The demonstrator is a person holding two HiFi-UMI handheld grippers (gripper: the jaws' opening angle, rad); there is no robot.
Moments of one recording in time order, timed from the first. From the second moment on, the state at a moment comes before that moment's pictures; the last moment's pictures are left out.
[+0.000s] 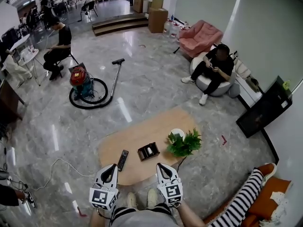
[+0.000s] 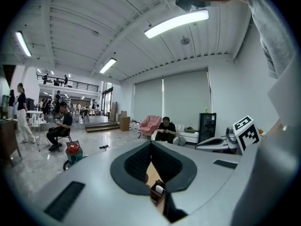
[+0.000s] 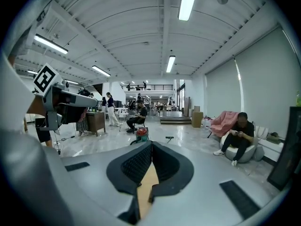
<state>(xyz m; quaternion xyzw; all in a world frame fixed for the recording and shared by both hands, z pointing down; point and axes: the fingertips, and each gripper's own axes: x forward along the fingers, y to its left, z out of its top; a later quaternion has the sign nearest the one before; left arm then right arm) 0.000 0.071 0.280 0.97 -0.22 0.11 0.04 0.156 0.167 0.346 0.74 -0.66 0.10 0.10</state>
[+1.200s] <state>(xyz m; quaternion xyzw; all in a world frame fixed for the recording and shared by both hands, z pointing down) 0.023 0.039 0.473 0.95 -0.23 0.18 0.10 0.205 0.107 0.570 0.72 -0.65 0.18 0.16</state>
